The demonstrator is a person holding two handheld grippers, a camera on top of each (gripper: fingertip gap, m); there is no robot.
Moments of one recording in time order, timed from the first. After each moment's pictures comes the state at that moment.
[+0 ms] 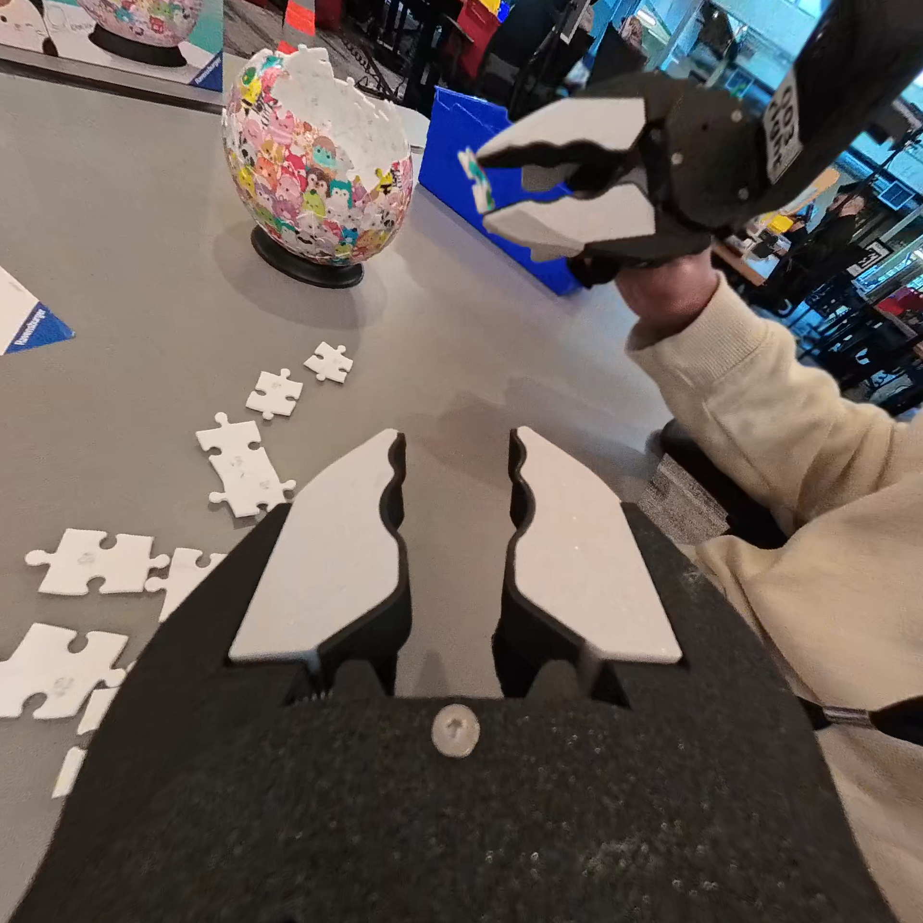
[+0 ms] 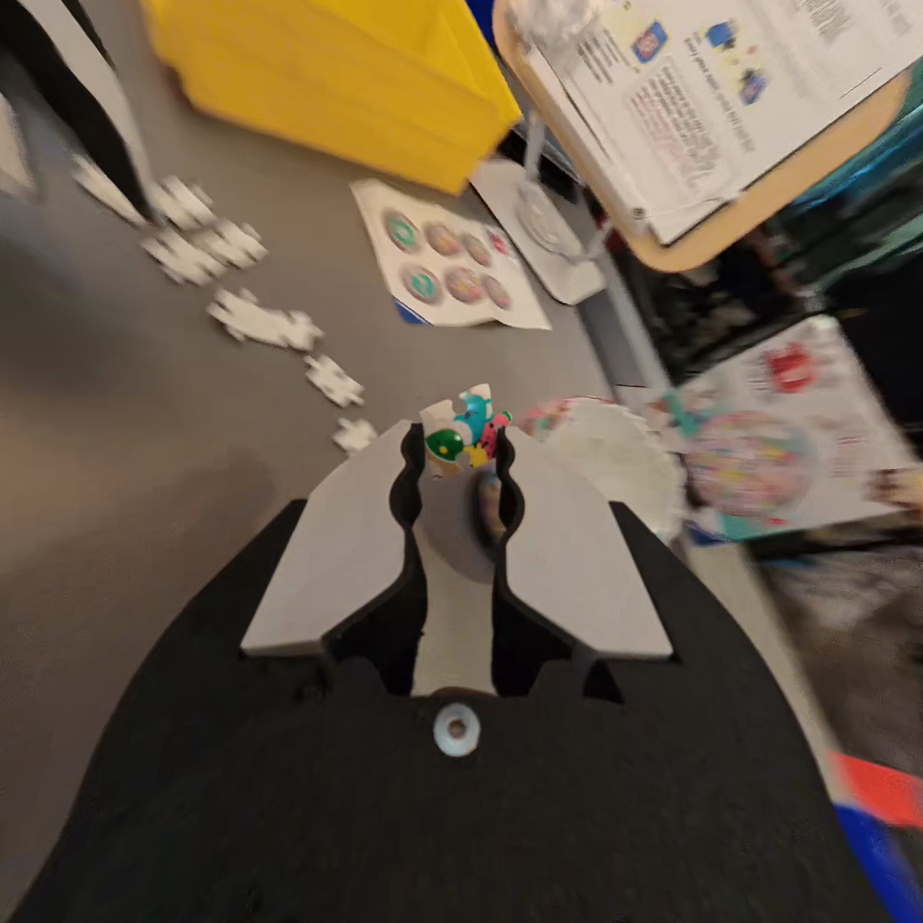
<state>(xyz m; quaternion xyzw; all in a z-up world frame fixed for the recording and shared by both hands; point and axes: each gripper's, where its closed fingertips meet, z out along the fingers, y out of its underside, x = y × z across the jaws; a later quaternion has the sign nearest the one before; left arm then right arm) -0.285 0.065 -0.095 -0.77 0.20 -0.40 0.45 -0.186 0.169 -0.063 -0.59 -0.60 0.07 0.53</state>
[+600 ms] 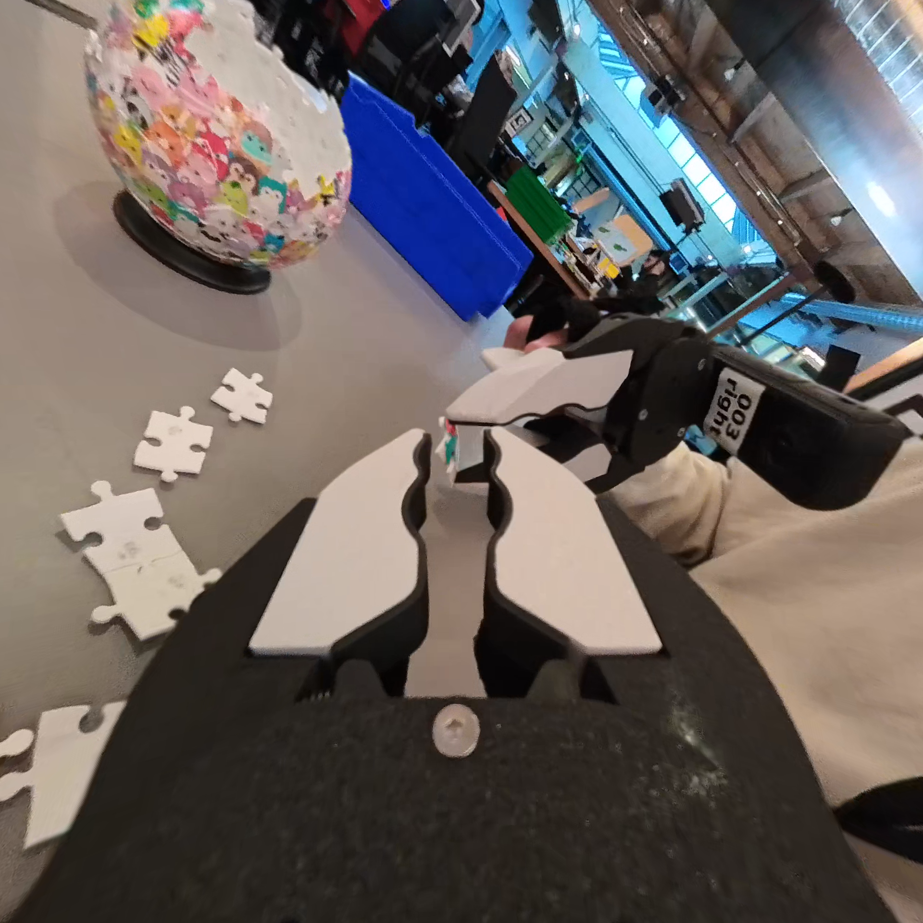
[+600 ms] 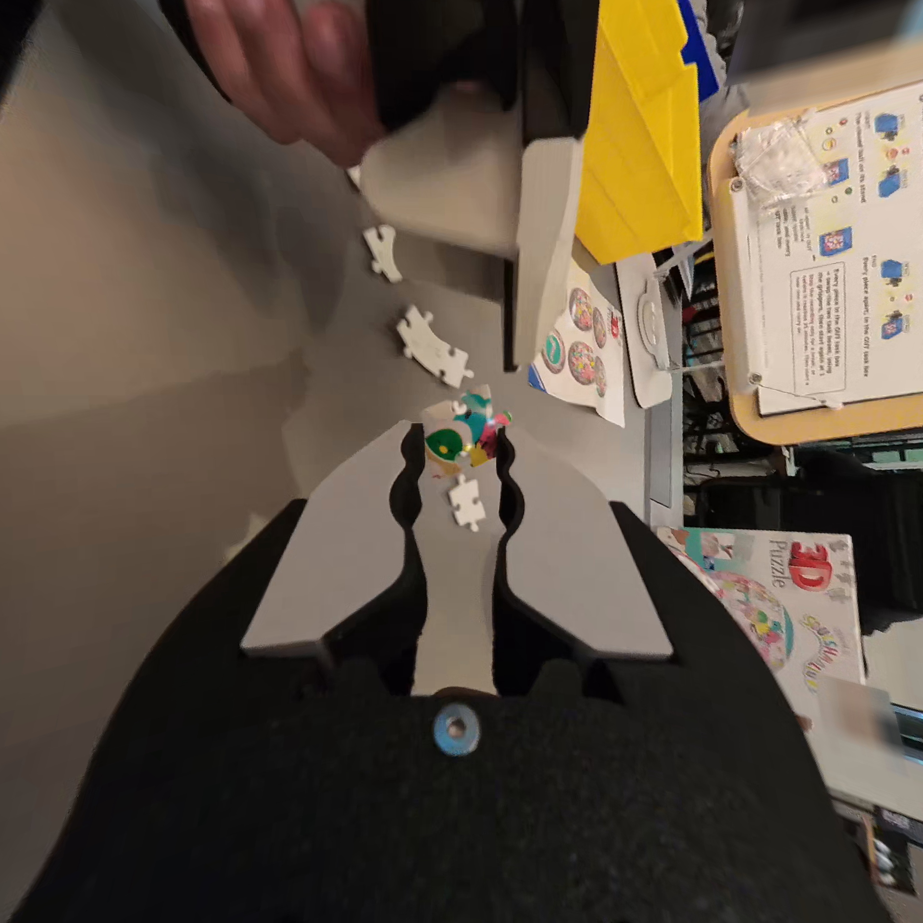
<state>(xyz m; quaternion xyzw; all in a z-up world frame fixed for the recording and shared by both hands) -0.260 0.093 -0.087 -0.73 0.19 -0.55 0.36 -0.247 0.093 -0.109 -0.45 -0.75 0.00 0.48</state>
